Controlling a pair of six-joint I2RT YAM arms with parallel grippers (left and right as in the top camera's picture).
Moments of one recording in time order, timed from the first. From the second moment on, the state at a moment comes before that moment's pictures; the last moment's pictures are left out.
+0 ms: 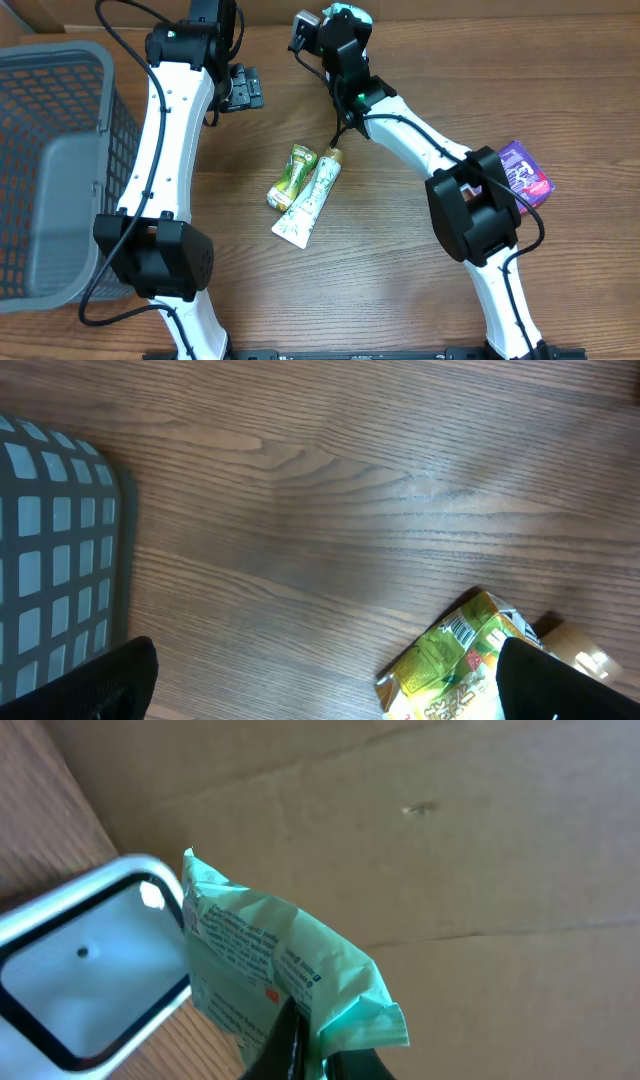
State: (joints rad) left arm -0.12 1.99 2.07 -1.36 -0.21 -0.34; right arm 0.54 2.37 1.93 0.17 0.56 -1.14
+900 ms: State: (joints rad) left arm -0.12 1.99 2.07 -1.36 -0.21 -0.34; right arm 0.54 2.36 1.93 0.00 0.58 -1.13
